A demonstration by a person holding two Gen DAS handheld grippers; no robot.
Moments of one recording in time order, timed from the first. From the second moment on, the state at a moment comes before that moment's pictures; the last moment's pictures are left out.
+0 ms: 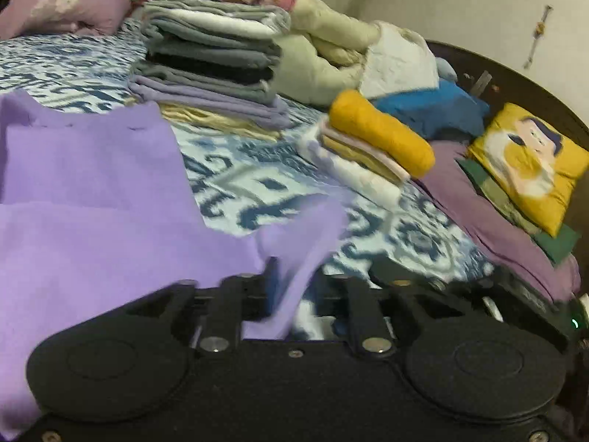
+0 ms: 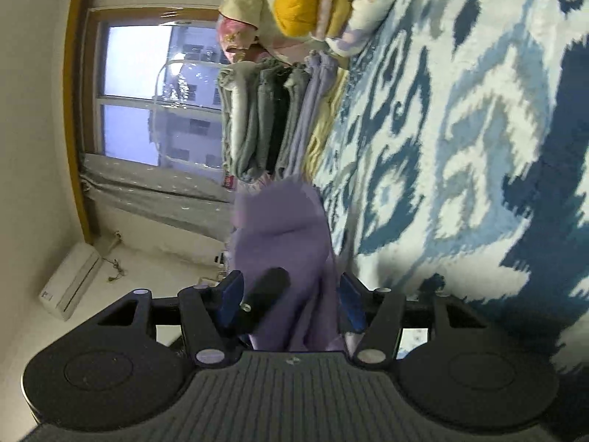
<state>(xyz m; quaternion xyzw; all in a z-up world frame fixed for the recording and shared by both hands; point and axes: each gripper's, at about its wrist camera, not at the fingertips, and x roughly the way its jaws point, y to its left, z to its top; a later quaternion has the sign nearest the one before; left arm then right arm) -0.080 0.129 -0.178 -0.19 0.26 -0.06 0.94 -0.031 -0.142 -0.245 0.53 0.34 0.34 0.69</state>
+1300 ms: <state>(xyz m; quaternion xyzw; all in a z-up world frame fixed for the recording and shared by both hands) -0.236 0.223 -0.192 -0.08 0.29 0.04 0.95 -0.011 -0.090 -0.191 0.41 0.27 0.40 0.78</state>
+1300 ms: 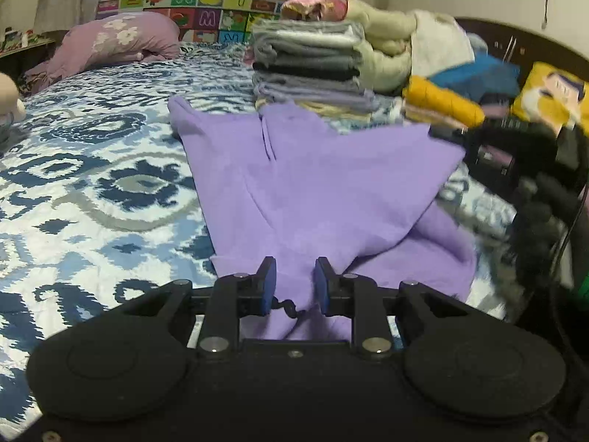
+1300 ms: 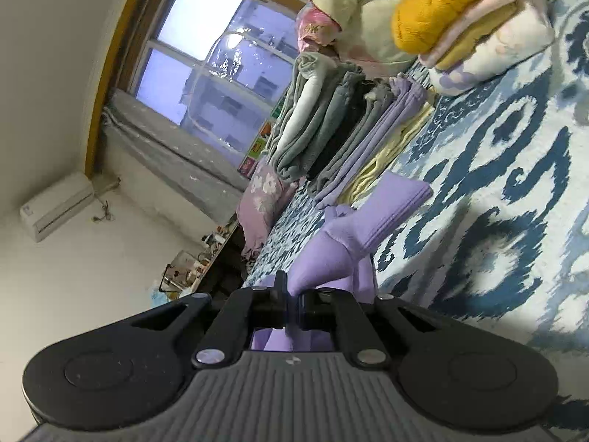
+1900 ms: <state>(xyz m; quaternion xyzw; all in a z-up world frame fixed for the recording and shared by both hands) -0.251 0.267 -0.185 -0.19 0.27 0.05 0.94 -0.024 -0.094 -0.174 0.39 0.25 0.43 0.77</state>
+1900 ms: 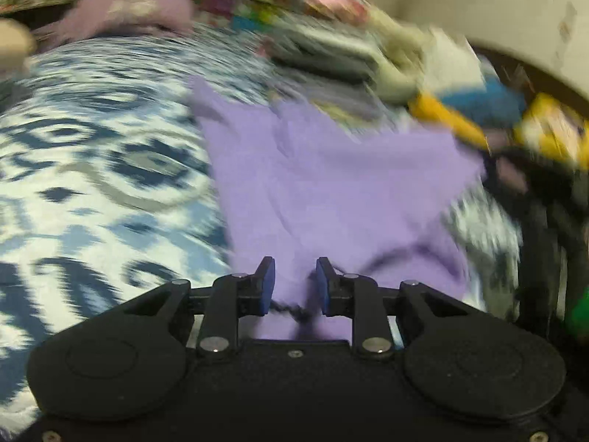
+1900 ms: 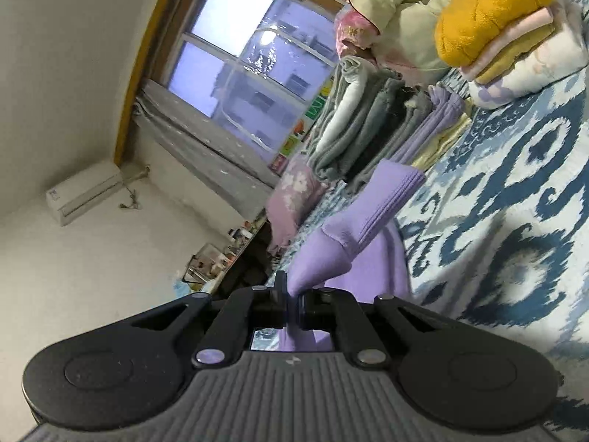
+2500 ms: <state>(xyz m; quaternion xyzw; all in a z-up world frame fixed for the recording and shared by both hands) -0.138 0.350 -0.167 -0.19 0.23 0.14 0.94 -0.034 -0.101 -0.169 0.40 0.25 0.47 0.75</state>
